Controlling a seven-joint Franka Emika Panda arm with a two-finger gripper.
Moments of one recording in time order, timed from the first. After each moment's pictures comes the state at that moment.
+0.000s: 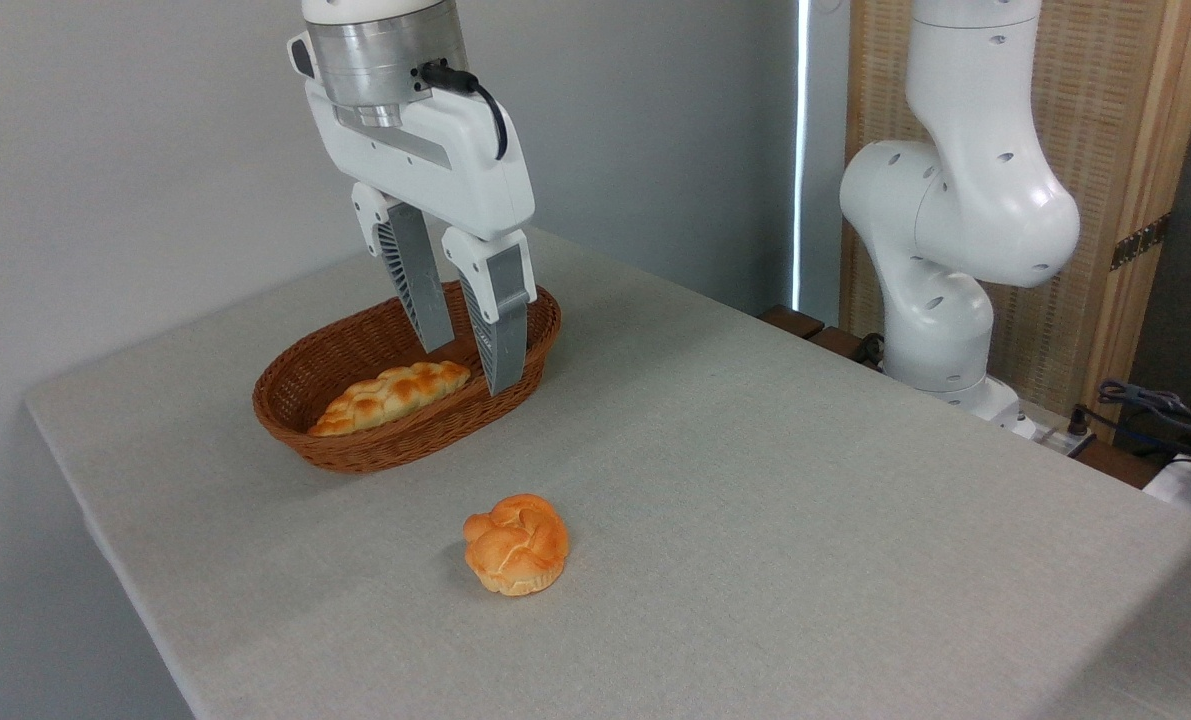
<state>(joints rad) -0.07 -0.01 0.00 -1.64 -0.02 1.62 0.68</state>
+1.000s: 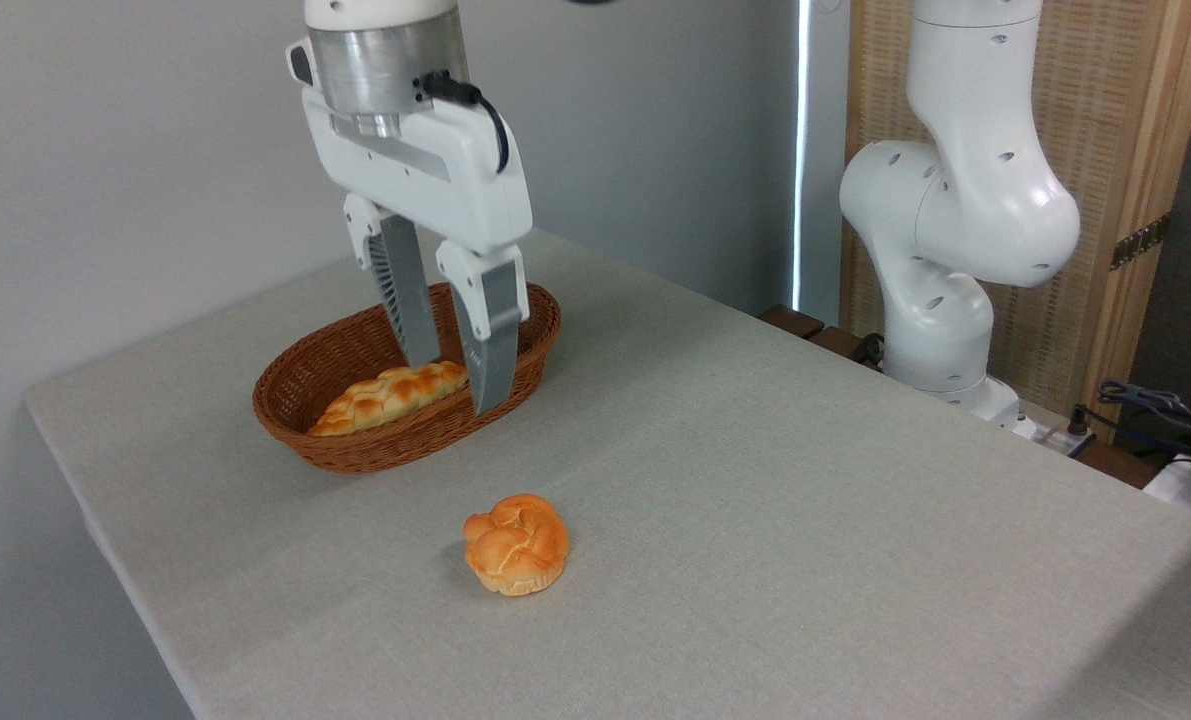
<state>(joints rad) -0.07 -0.02 0.00 -1.69 -0.02 1.73 0.68</state>
